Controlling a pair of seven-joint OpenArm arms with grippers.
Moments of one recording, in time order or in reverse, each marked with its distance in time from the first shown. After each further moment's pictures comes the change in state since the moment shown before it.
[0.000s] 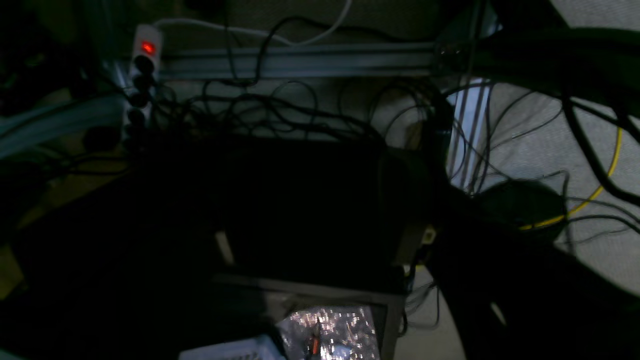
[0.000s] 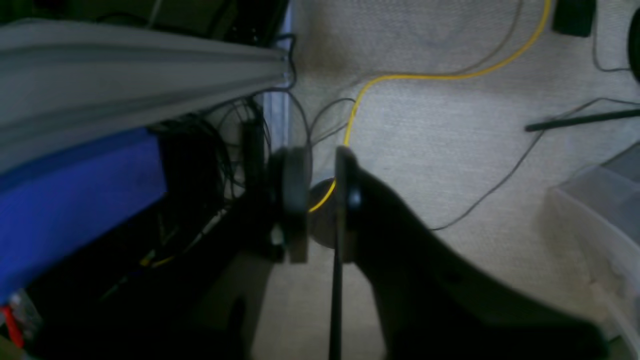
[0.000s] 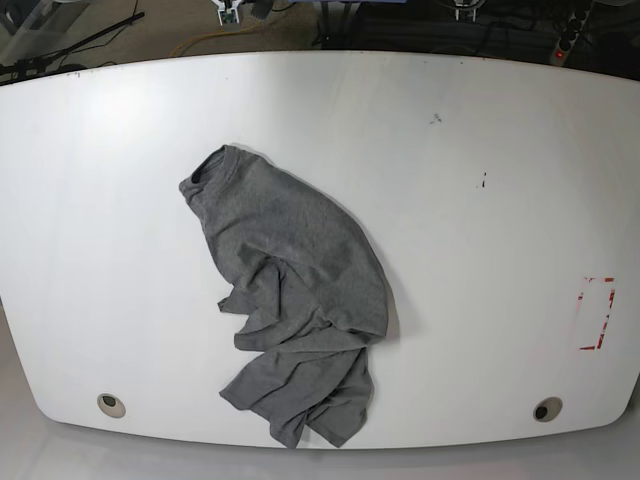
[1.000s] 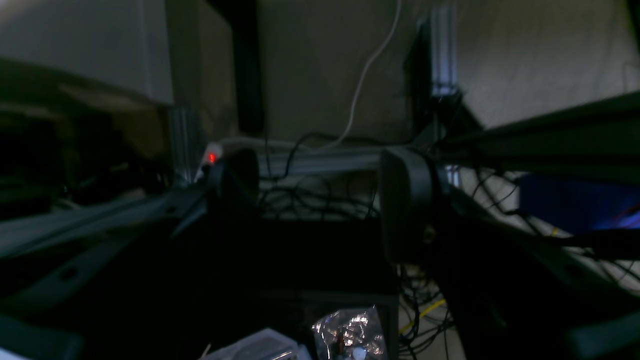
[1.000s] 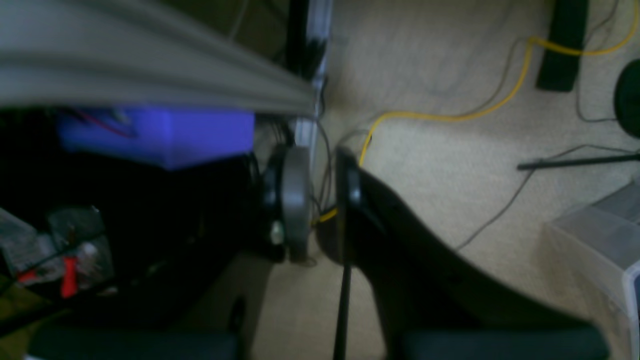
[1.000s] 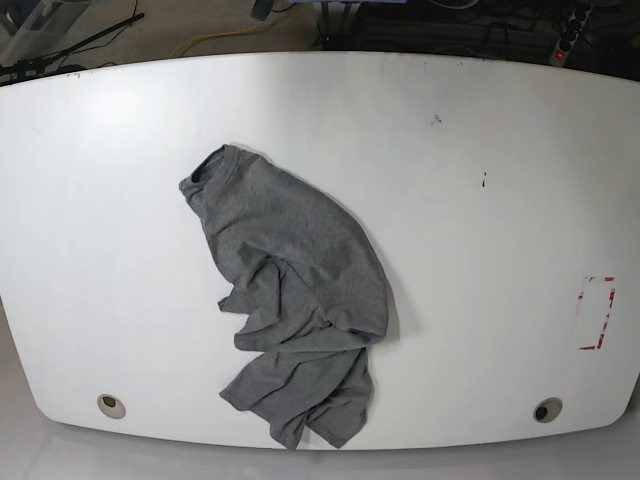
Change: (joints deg) left arm 33.5 0.0 -0.1 53.4 0.0 0.0 0.5; right arm -28.5 6.4 -5.8 41.2 16.6 4.4 -4.1
